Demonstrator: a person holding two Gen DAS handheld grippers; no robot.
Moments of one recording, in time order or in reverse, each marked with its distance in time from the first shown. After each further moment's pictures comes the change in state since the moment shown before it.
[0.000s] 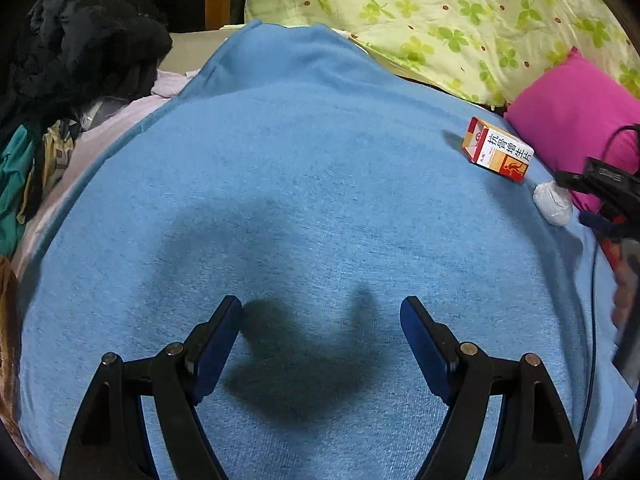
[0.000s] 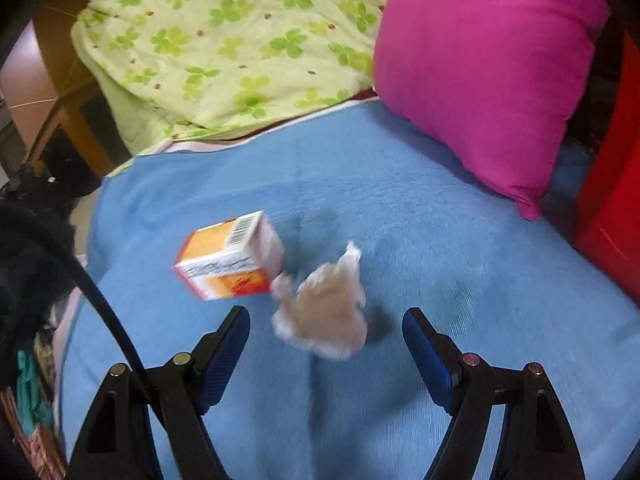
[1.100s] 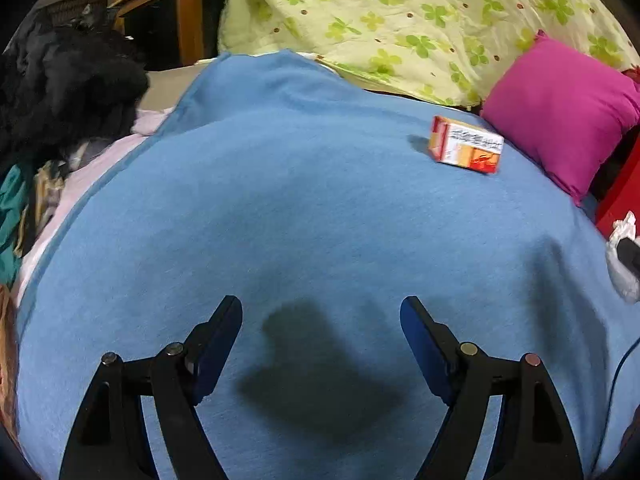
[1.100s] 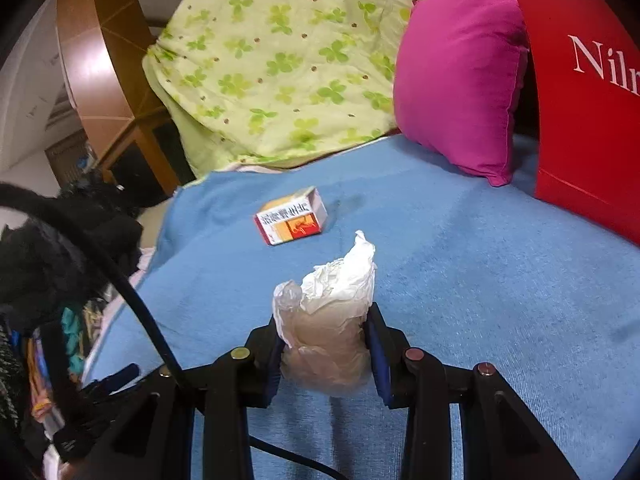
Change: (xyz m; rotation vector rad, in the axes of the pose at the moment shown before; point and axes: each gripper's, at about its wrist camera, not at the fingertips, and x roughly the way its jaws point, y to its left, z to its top) left arm -0.004 -0.041 -0.004 0.100 -0.094 -0.005; right arm -0.116 -0.030 -0.119 -0.011 -0.239 0.225
